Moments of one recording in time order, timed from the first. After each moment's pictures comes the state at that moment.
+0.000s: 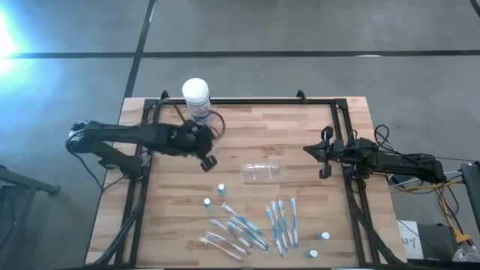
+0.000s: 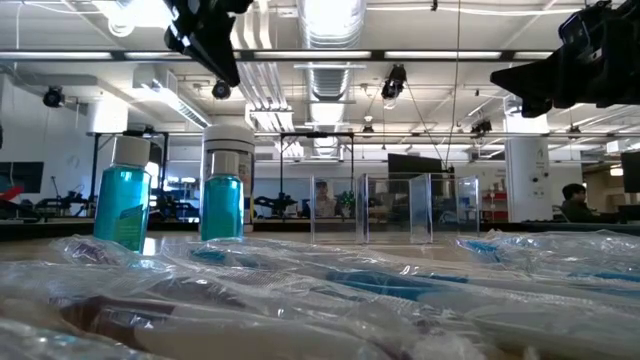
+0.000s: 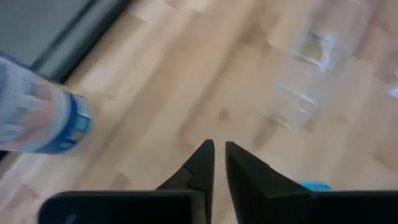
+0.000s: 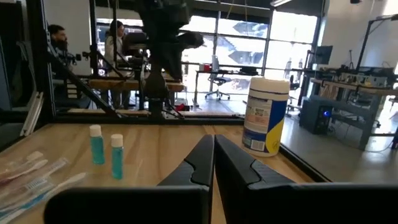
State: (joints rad) left arm -0.07 1.32 1.29 -0.97 -0.41 -0.51; right arm -0.14 0.11 0.01 0.21 0.01 -0.05
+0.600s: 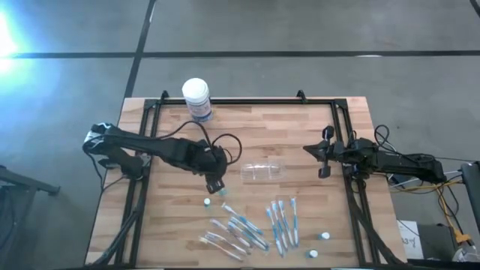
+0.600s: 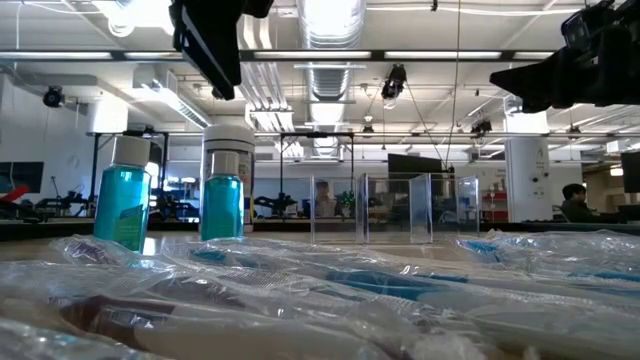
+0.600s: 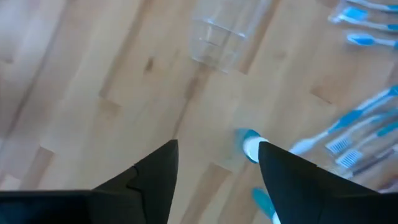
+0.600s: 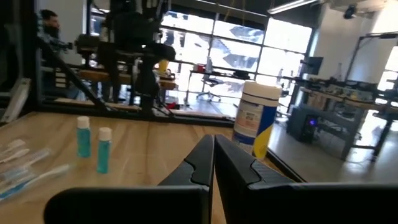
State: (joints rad) left arm -0.18 1.53 1.40 -1.04 -0.22 -0.59; right arm -0.14 0.11 0.01 0.21 0.03 -0.14
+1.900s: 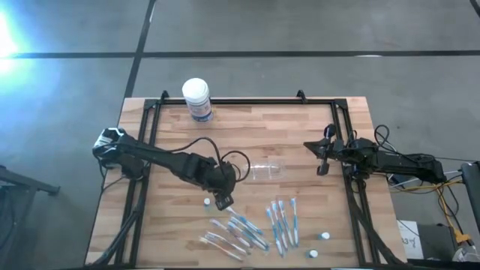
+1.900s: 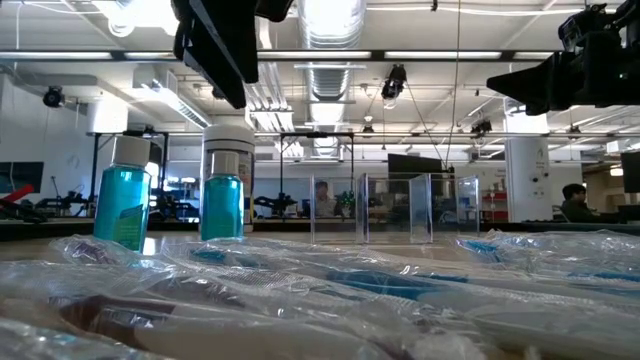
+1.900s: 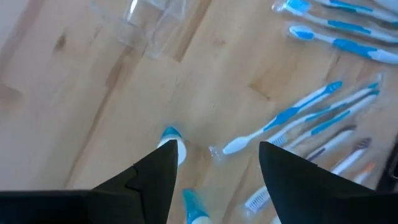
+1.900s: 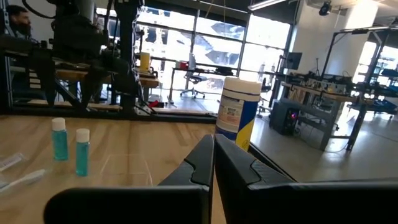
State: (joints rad) left arm -0.25 1.65 1.44 -0.93 -0.10 -0.75; right arm -0.14 0.11 0.01 0.21 0.11 -0.13
